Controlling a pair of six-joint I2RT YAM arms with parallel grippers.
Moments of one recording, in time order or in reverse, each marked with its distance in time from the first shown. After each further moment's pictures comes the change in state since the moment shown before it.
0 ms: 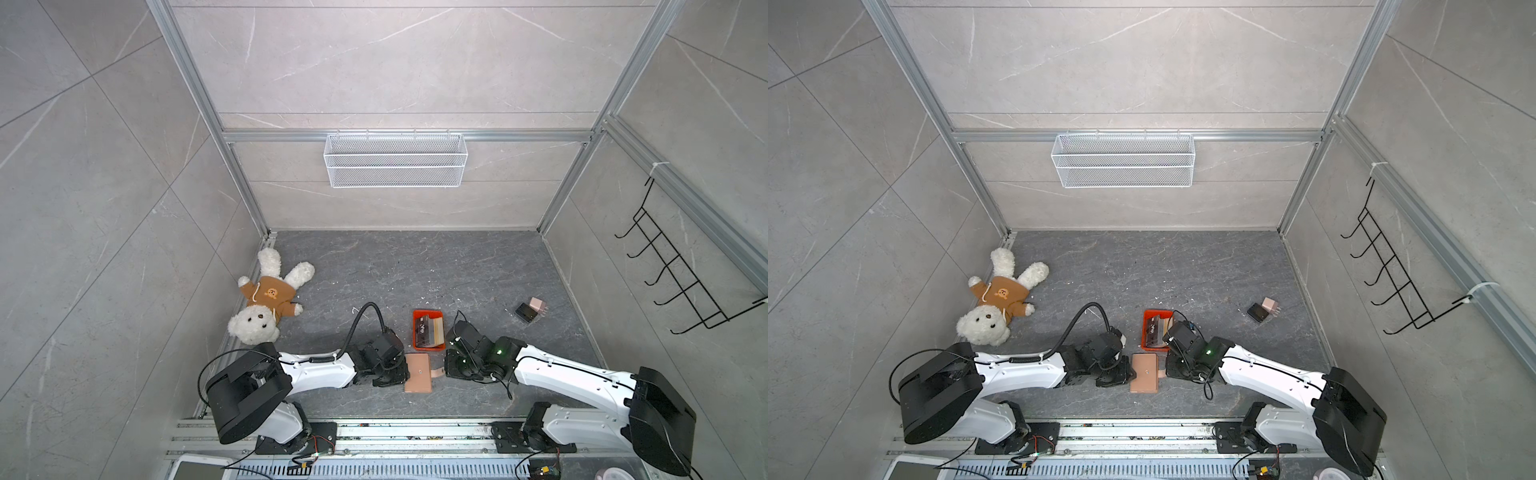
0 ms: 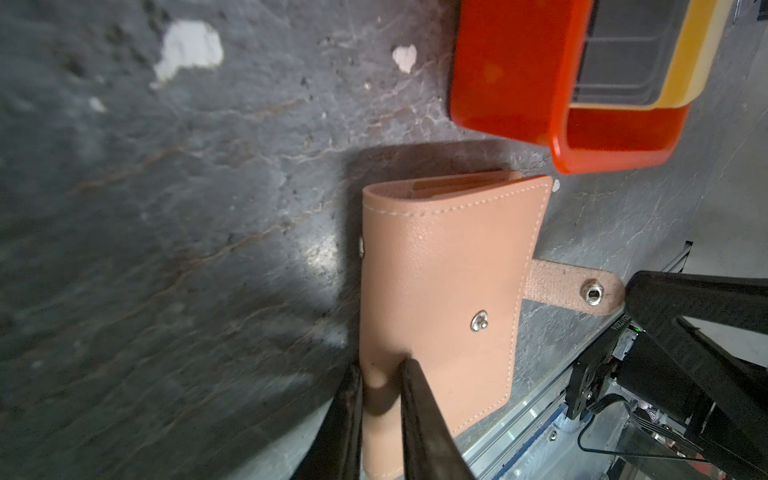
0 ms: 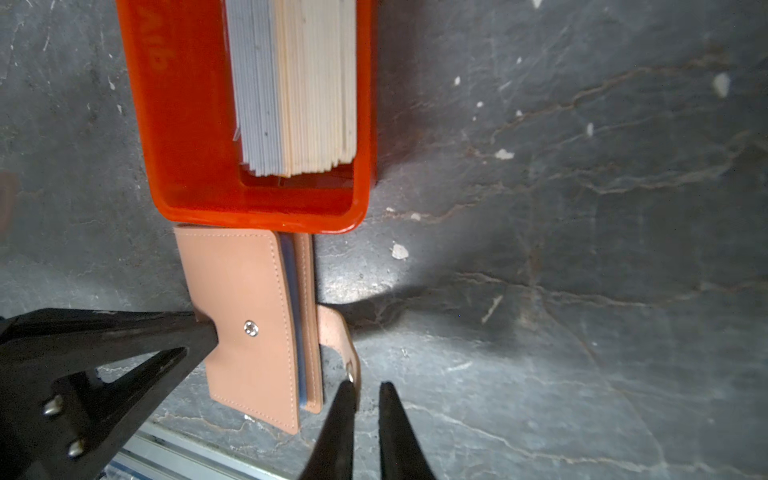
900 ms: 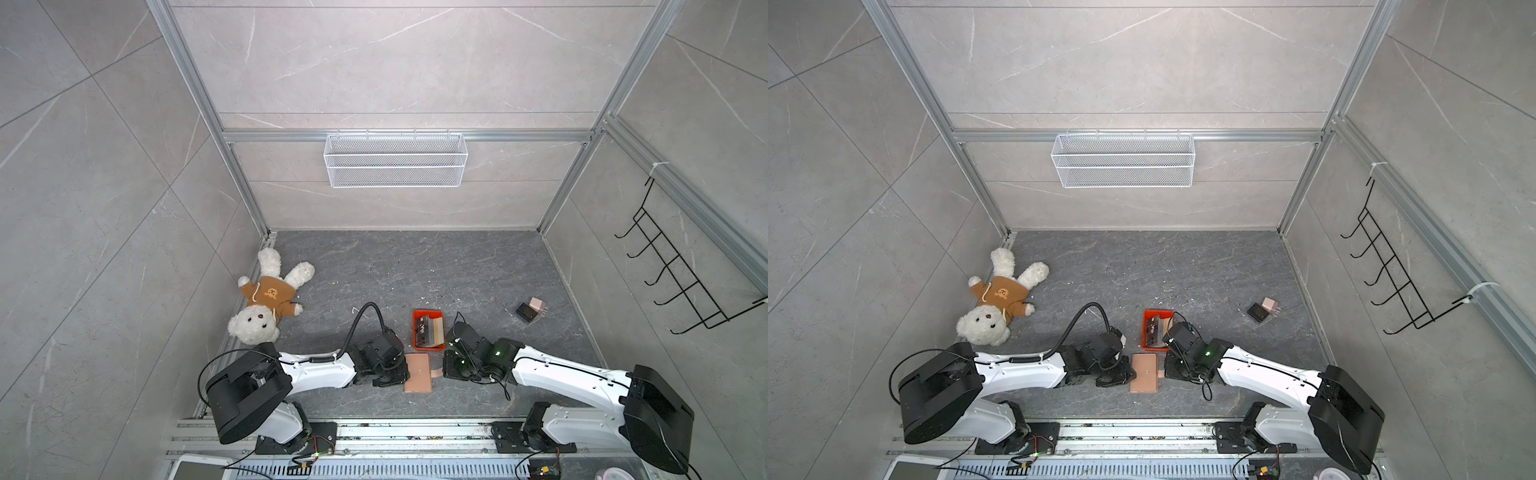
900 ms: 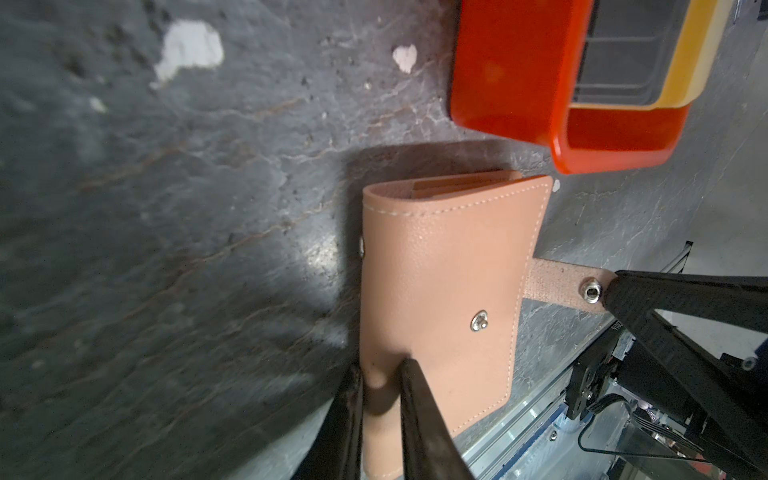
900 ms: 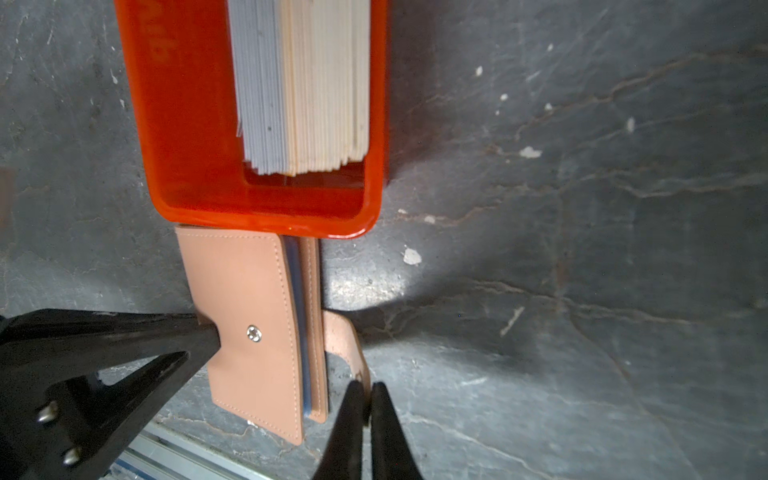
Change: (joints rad) left arm 0.000 0.000 0.000 0.000 0.000 0.000; right arm -0.001 0.014 -0.024 0.050 -0.017 0.000
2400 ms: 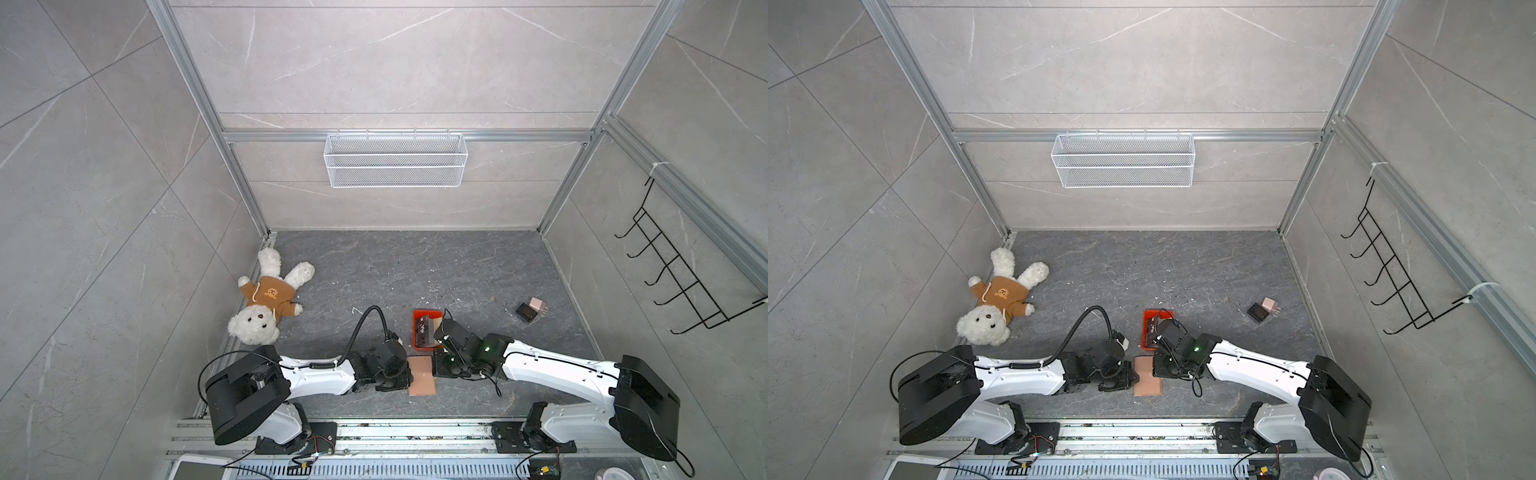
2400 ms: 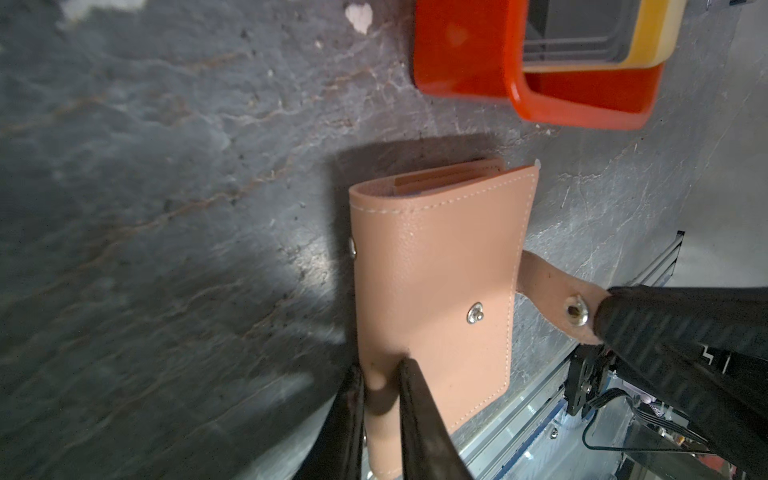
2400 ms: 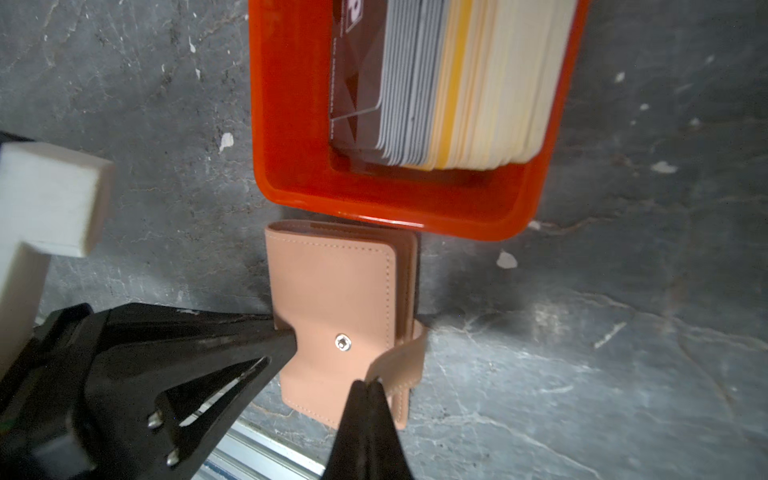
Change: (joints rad) left arm -0.069 -0.013 -0.033 0.076 -0.054 -0.034; right arm 0.065 0.097 0.116 -0.008 -0.028 -0.025
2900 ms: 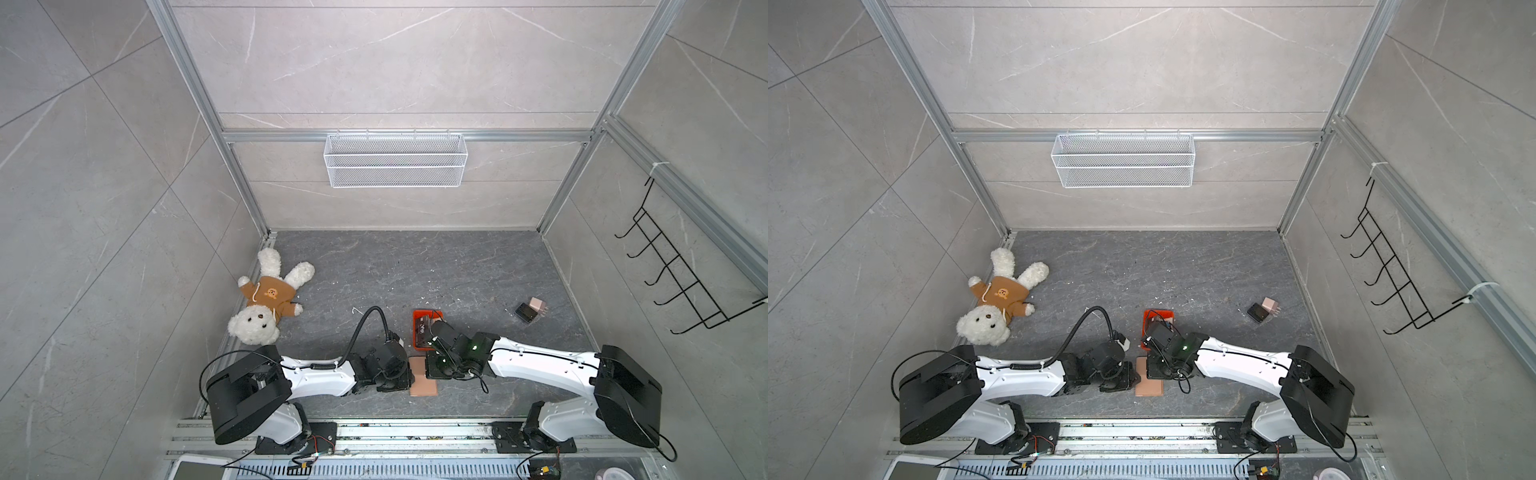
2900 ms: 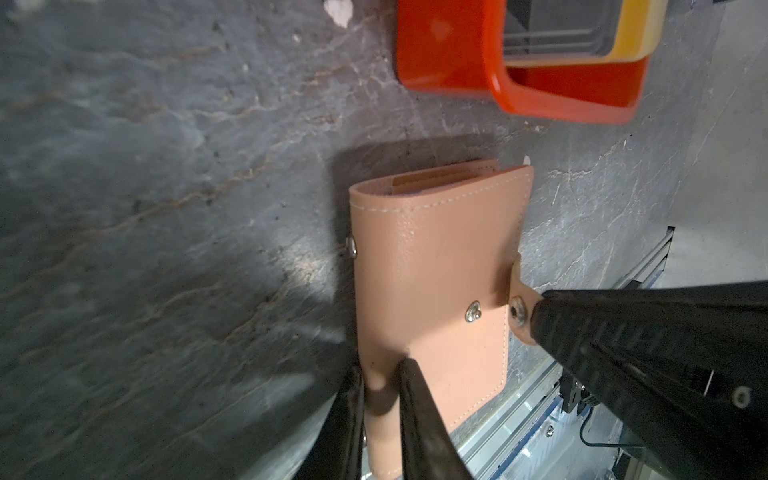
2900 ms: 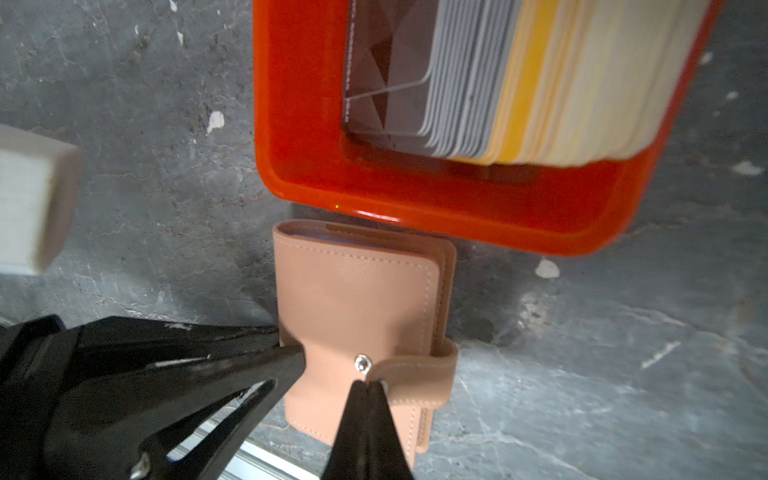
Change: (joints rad) left arm -0.011 0.005 -0.011 0.040 0.000 -0.005; right arm 0.034 0.092 0.045 -0.001 0.010 0.000
